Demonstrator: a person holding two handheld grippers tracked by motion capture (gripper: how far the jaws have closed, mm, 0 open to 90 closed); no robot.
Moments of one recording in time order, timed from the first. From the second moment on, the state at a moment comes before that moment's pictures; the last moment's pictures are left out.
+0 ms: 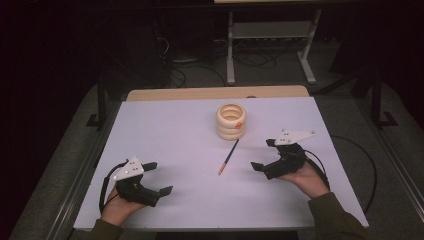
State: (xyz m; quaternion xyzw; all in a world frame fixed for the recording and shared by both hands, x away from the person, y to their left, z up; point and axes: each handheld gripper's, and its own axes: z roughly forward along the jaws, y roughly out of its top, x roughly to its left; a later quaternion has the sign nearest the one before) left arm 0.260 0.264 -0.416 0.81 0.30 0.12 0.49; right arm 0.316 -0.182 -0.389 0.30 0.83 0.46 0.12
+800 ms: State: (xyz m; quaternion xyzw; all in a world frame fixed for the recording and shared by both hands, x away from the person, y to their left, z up) left arm 0.261 0.261 -0.416 0.82 0.29 0.12 0.49; right arm 0.337 -0.163 -0.382 0.29 0.83 0.46 0.11
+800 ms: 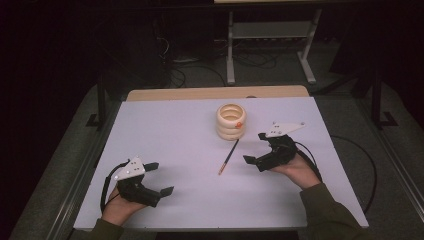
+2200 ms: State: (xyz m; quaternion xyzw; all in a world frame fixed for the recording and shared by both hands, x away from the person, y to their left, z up) left arm 0.259 0.263 -0.415 0.81 0.29 0.12 0.49; right arm 0.360 -0.125 -0.370 0.25 0.84 0.46 0.10
